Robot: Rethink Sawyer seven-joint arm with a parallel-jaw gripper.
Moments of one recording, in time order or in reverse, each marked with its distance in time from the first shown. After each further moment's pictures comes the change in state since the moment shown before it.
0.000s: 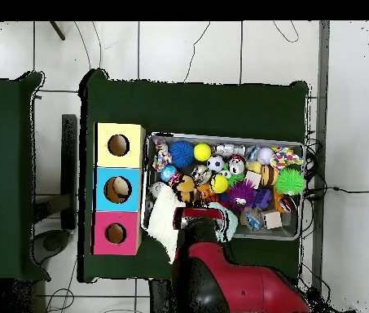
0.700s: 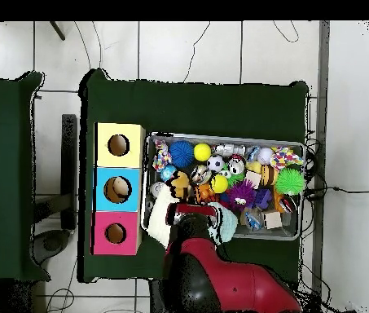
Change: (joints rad) arm 0.055 -0.006 -0.014 0.000 0.093 0.004 0.000
